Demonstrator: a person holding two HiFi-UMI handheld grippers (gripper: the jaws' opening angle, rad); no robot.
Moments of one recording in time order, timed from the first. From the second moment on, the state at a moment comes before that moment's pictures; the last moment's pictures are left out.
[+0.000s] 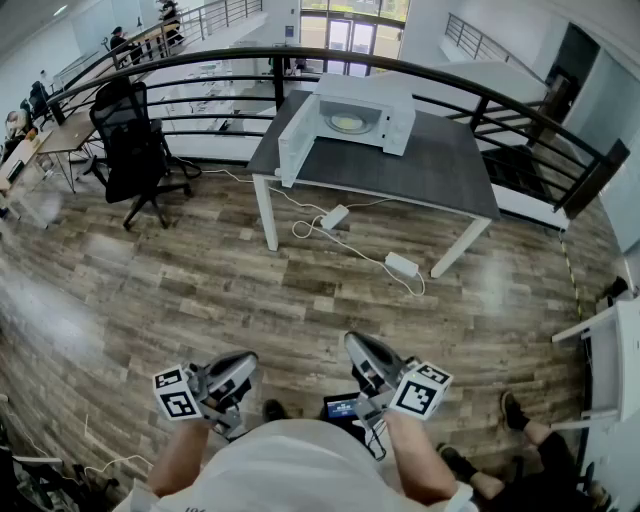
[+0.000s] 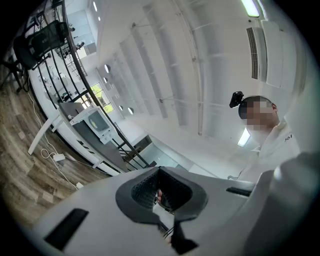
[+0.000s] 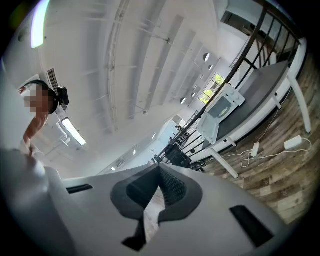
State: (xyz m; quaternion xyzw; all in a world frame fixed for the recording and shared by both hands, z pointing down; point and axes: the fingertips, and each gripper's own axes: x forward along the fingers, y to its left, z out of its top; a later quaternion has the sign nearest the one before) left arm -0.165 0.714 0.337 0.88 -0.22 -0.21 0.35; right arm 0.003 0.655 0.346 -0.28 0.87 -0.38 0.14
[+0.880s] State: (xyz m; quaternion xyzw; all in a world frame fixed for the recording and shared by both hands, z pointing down) left arm -0.138 0.704 0.338 0.89 -0.20 -0.18 0.36; right arm 0.009 0.659 0.358 -0.32 0.88 -0.35 0.09
